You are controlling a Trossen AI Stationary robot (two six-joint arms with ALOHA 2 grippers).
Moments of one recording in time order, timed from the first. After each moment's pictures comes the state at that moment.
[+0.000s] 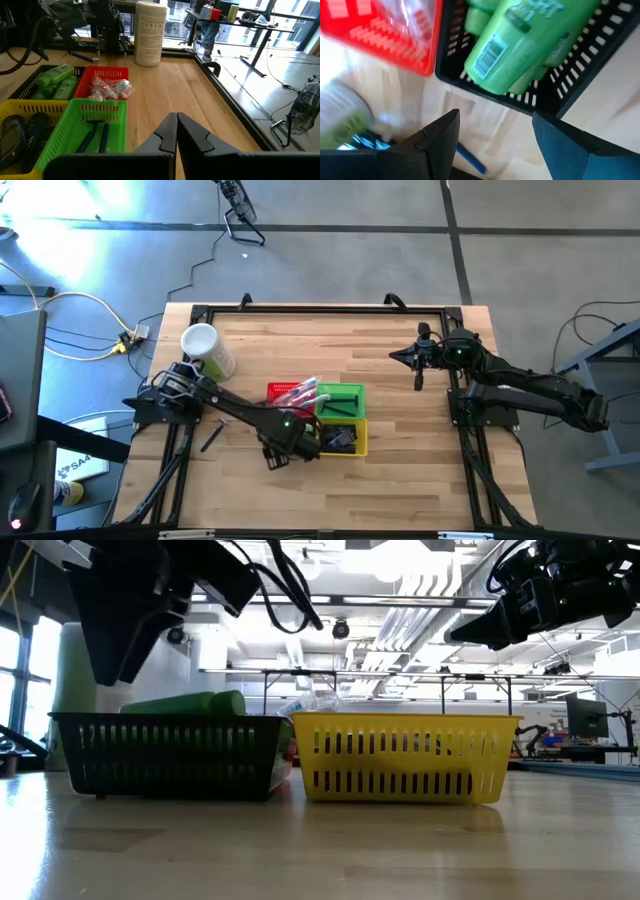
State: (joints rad) left arm -0.38 1.96 1.65 -1.49 -0.06 -0.74; right arm -0.51 0.63 0.33 0.10 -0.32 -0.21
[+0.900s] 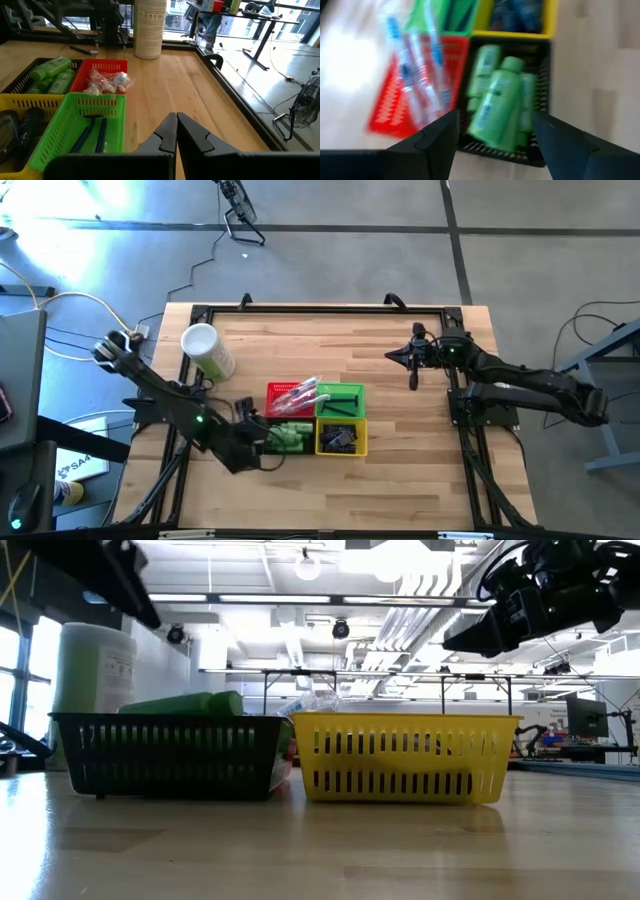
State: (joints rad) left arm -0.65 1.33 1.00 -0.72 -0.61 -0.66; right arm -0.51 0.73 0.33 0.16 -0.32 -0.21
